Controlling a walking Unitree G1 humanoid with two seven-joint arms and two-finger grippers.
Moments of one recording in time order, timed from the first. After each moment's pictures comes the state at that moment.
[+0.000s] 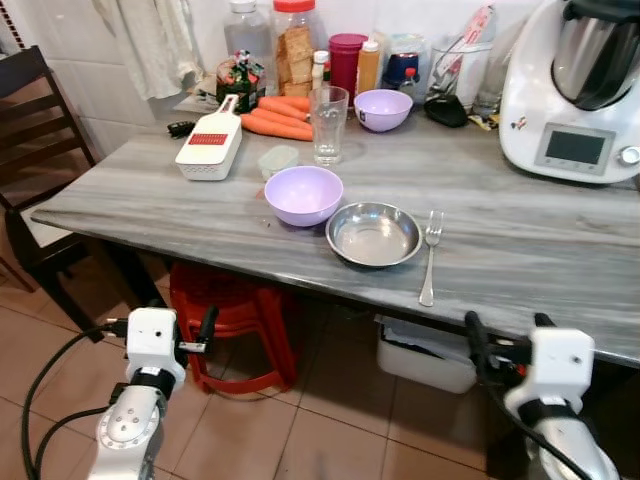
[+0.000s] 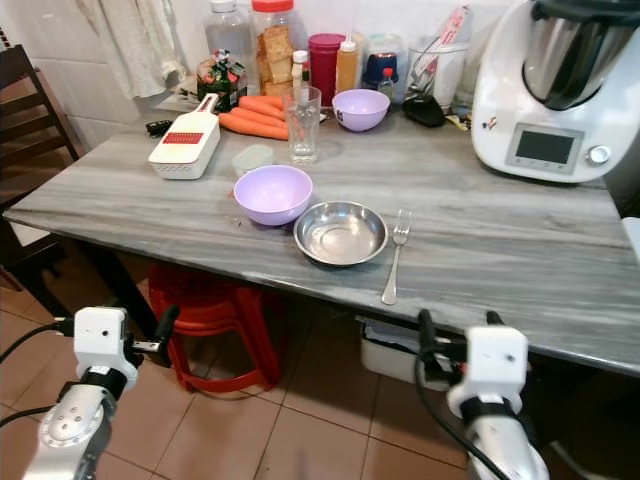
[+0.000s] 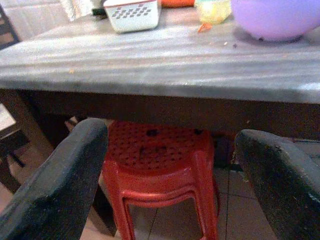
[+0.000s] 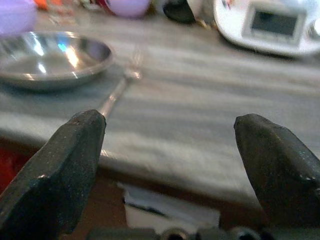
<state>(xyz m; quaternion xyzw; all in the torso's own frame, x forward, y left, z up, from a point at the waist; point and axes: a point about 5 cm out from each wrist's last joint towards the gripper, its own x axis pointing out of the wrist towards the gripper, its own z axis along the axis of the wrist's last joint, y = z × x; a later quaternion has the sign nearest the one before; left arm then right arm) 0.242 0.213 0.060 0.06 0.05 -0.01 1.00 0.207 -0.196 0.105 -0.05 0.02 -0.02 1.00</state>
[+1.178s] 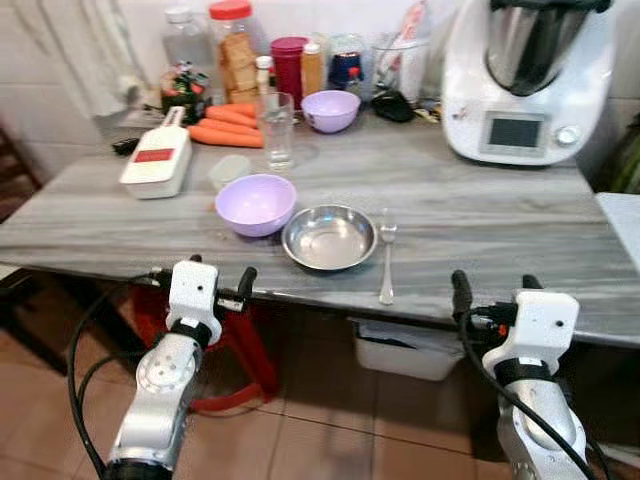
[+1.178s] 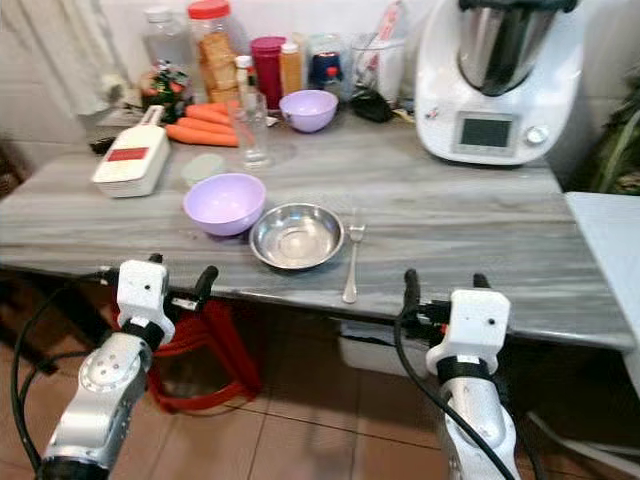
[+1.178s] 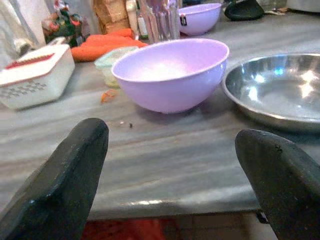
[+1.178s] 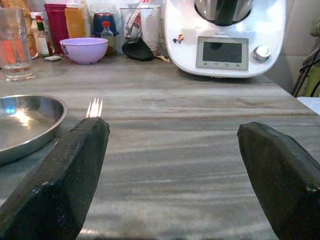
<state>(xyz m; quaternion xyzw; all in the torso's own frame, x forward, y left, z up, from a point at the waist) 0.290 0.168 0.093 0.07 0.01 -0.08 0.99 0.230 -0.182 0.126 -0.03 -0.03 -0.06 1.00</state>
